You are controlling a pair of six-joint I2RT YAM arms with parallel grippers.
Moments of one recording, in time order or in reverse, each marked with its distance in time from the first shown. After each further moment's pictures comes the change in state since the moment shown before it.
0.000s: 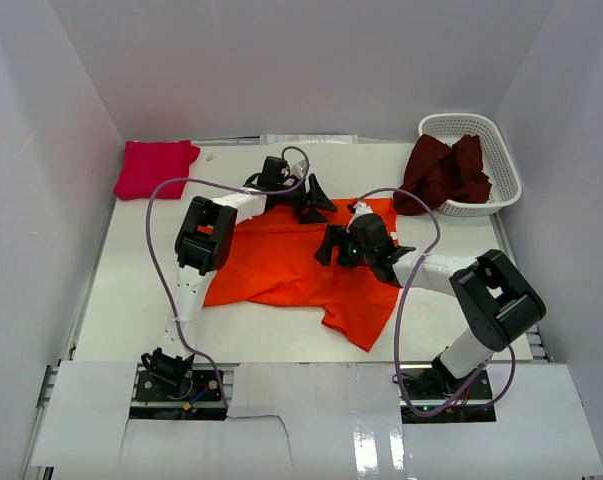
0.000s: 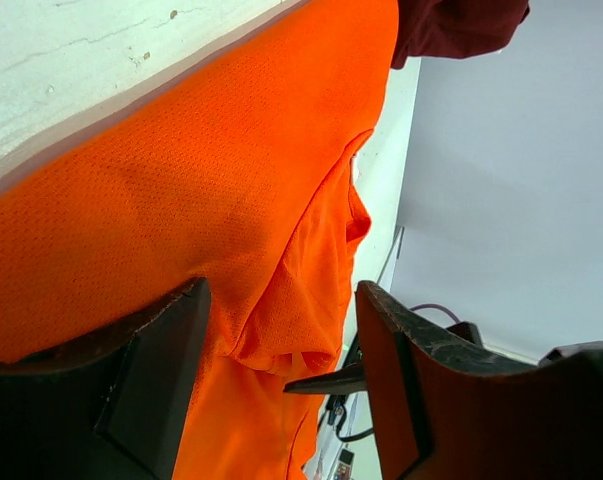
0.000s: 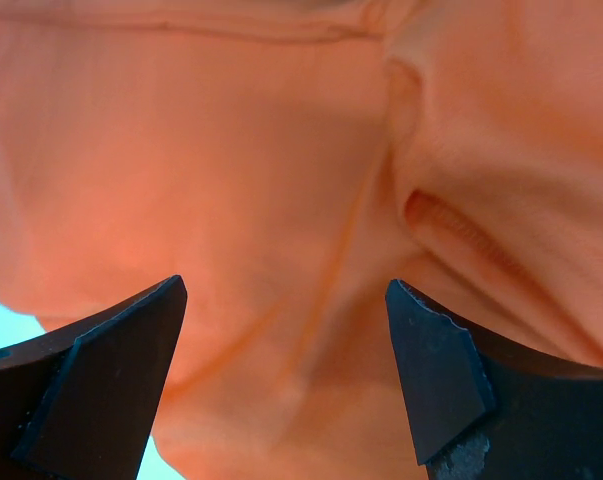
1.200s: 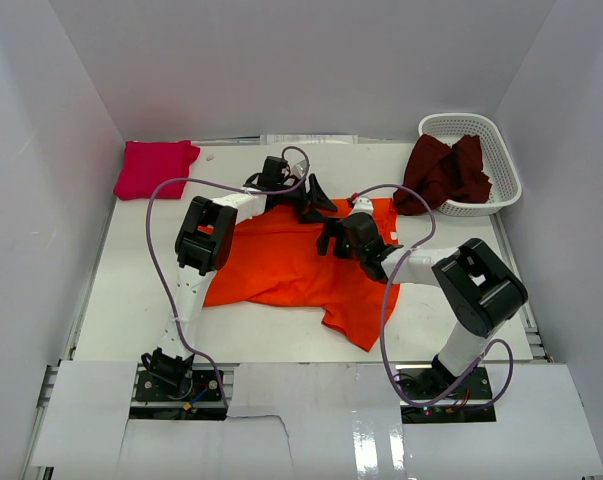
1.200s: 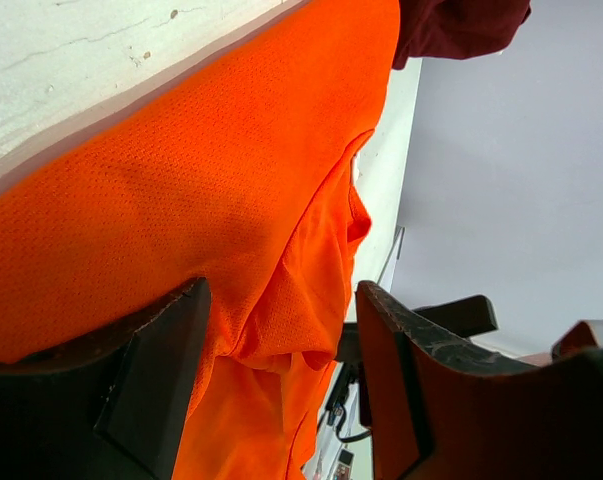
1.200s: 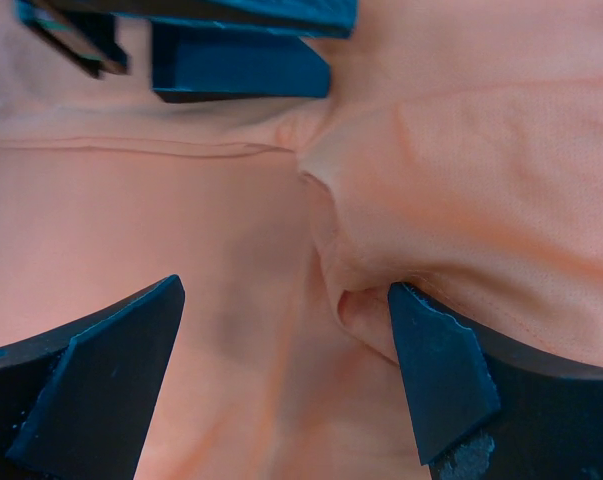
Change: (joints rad) left arm -0.001 -0.001 0.002 -0.007 0.000 0.001; right arm 0.029 0.102 0.056 0.099 0.274 -0.008
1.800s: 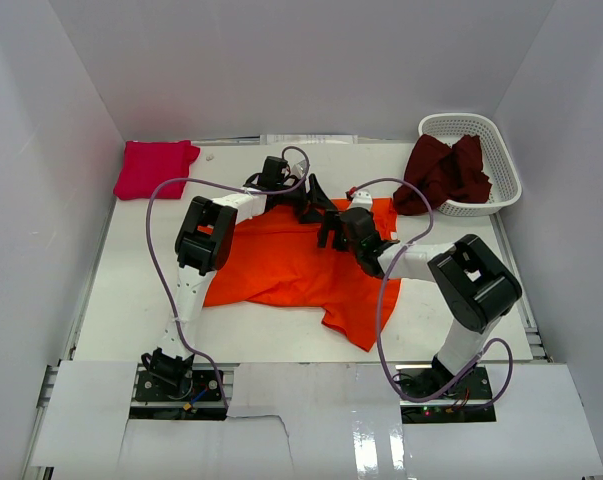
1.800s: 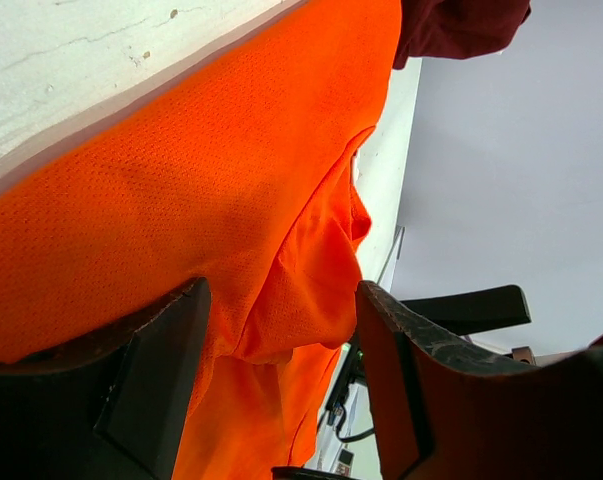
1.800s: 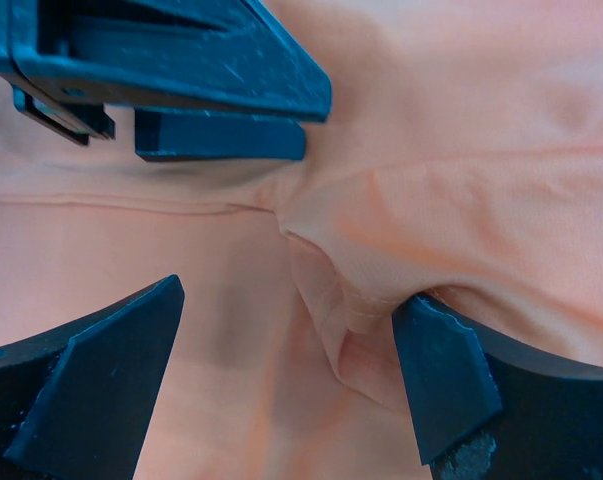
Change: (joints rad) left arm 0.000 0.000 0.000 0.000 0.000 0.000; right arm 0.001 0.045 0.049 0.018 0.093 -0.047
